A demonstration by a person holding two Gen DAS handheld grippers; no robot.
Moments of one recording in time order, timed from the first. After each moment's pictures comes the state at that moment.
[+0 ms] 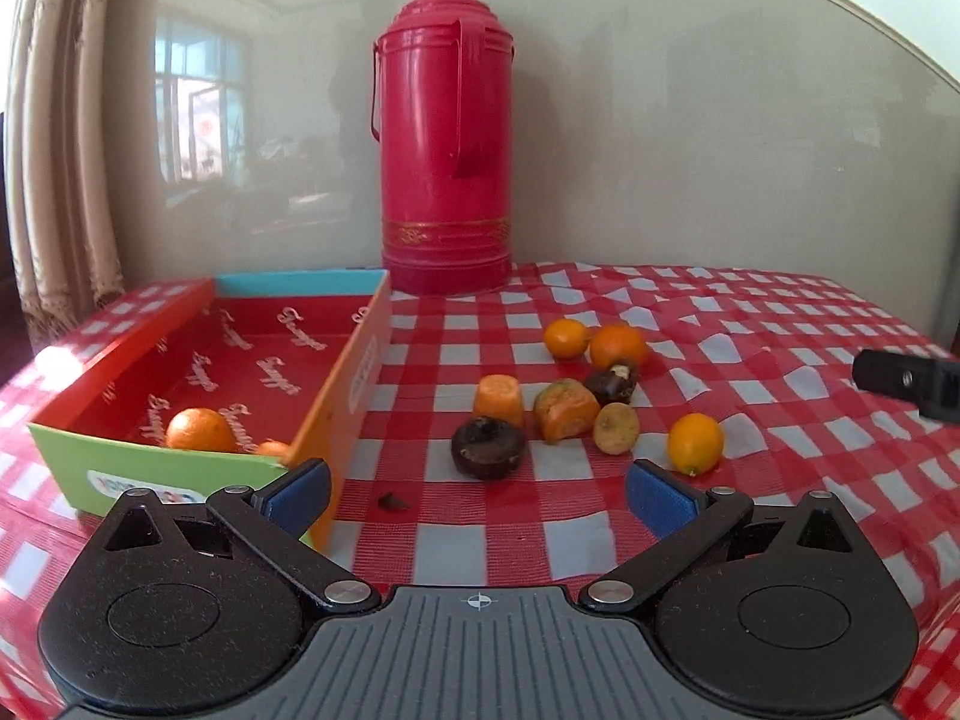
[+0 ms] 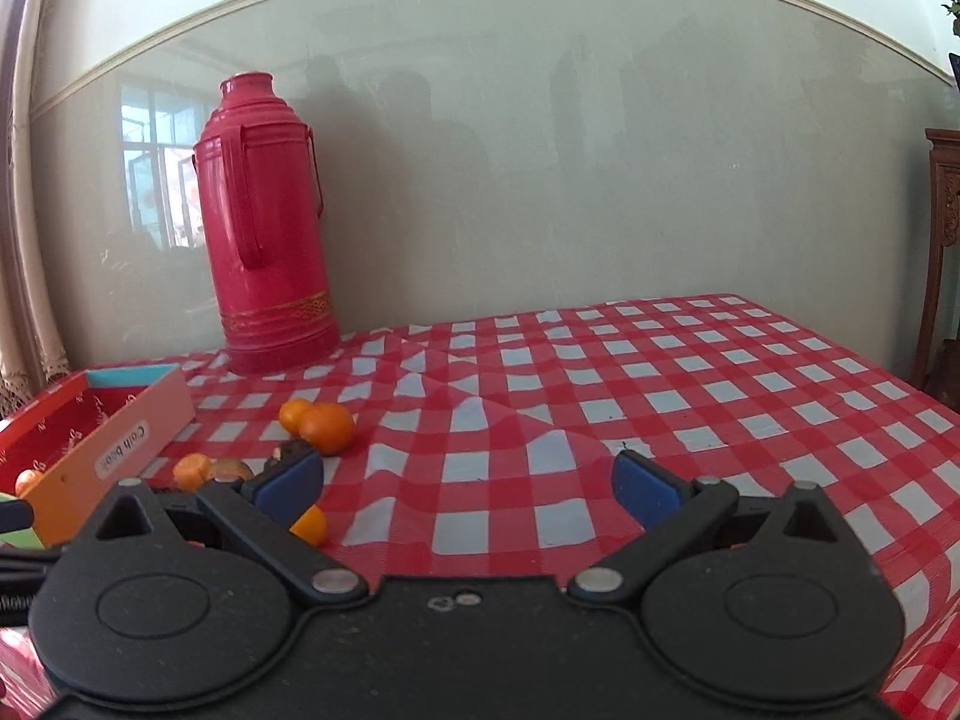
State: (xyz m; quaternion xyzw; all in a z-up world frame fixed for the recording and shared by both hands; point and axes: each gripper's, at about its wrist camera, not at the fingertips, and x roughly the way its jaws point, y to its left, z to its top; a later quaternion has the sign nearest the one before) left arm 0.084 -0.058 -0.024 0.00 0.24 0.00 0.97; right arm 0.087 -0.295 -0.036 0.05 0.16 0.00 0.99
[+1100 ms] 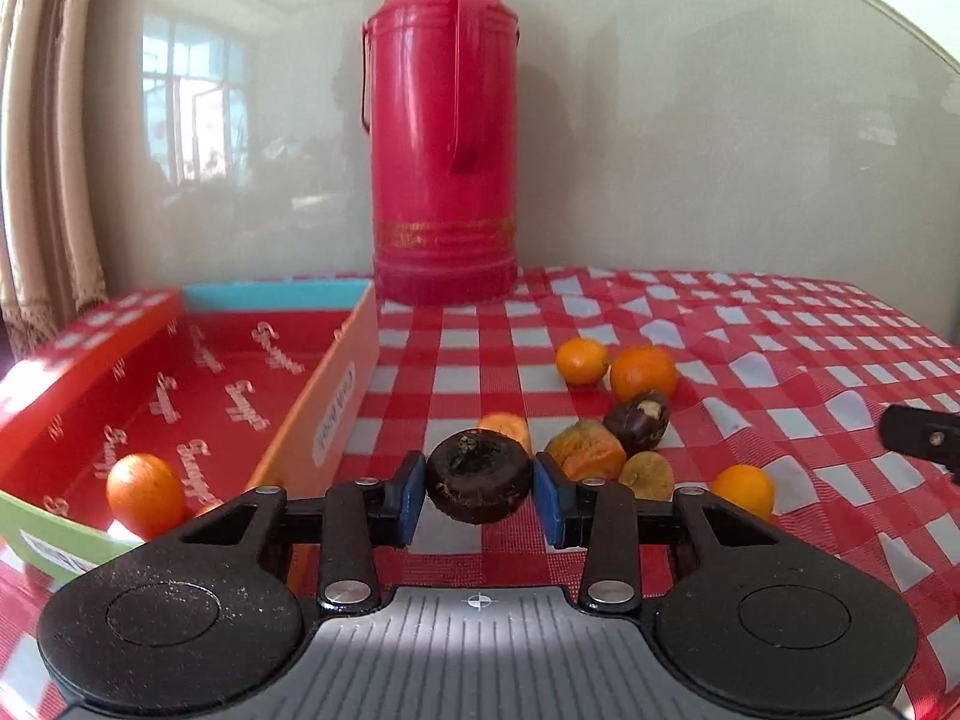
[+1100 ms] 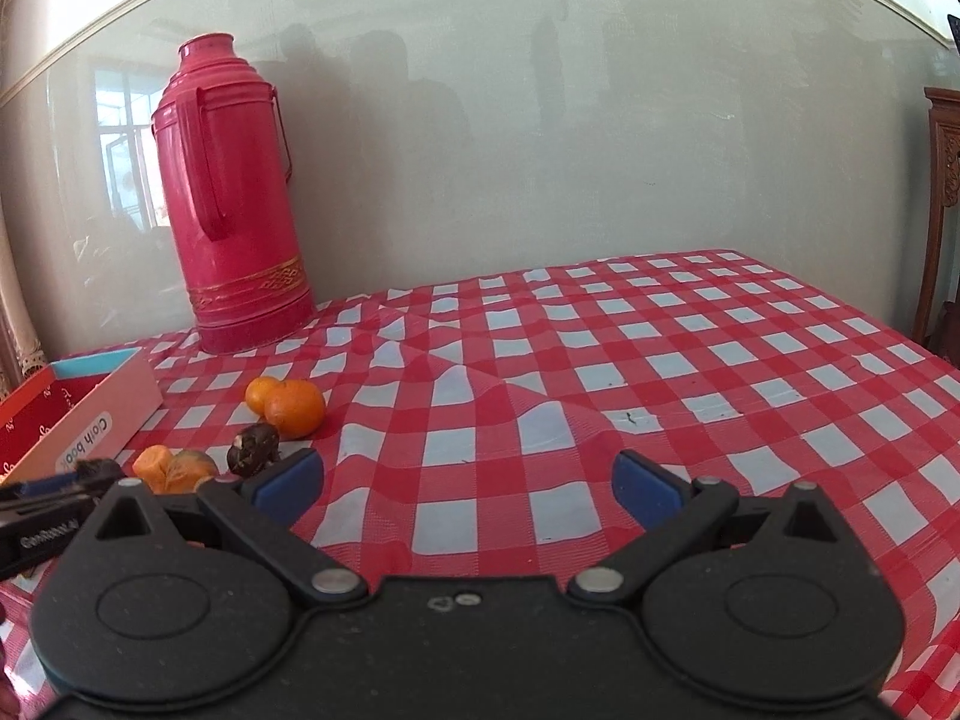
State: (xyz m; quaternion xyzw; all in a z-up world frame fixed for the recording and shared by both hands) left arm 0.131 -0.065 -0.033 0.01 0.23 0.01 0.97; right arm 0.121 -0.297 -0.048 0.07 0.20 -0.01 0.98
